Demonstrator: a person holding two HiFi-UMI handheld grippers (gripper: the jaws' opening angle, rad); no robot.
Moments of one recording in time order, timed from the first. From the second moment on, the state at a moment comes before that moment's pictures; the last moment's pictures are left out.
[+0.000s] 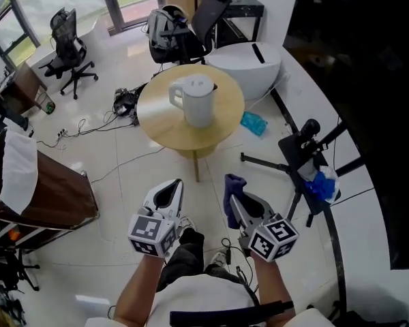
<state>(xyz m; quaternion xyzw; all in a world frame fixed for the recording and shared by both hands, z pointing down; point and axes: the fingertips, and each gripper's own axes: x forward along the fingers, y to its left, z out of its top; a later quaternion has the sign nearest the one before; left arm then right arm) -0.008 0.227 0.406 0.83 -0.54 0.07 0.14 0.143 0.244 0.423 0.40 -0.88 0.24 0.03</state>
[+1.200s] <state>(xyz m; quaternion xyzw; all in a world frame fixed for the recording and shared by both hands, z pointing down) -0.037 0.327 0.404 0.83 -0.52 0.04 0.18 0.082 0.341 0.397 0.43 -0.88 0.20 0.06</state>
